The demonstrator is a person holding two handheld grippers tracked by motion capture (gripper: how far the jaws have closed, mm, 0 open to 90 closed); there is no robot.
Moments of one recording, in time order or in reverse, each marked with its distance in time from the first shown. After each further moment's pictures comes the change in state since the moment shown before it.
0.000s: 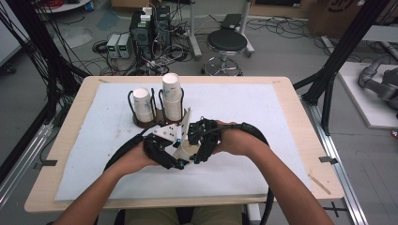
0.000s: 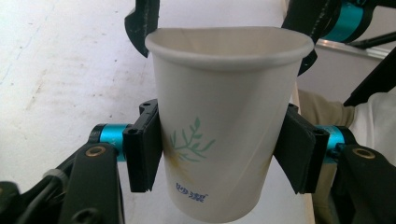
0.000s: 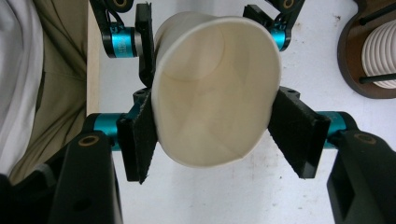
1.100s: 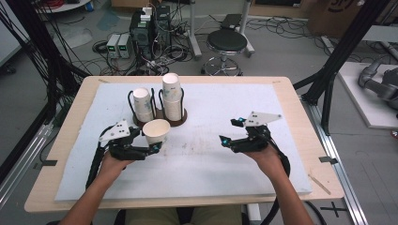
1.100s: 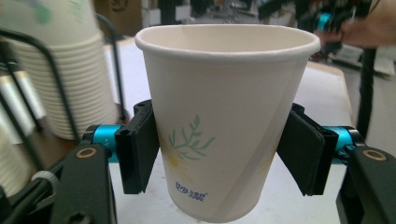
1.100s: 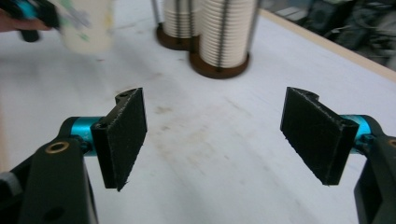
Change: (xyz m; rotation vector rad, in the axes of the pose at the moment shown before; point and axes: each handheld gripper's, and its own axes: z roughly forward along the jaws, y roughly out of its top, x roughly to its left) left arm 0.009 -0.089 -0.063 -0.498 0.345 -0.181; right arm 0.021 -0.161 0.008 -0.678 -0.373 0.643
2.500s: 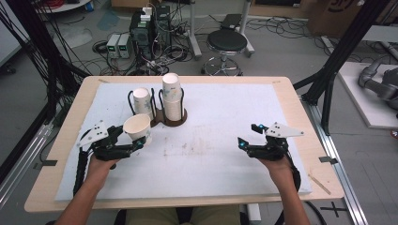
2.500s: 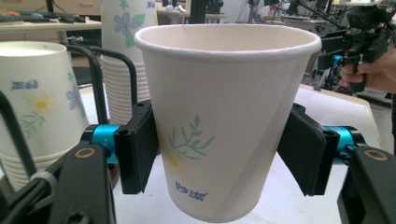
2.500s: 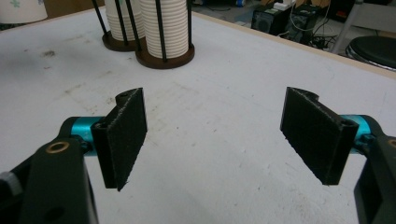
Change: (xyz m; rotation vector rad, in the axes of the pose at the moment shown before) left arm 0.017 -0.016 -0.024 -0.130 0.071 -0.024; right arm -0.013 -0.046 -0.027 -0.085 -0.145 0.086
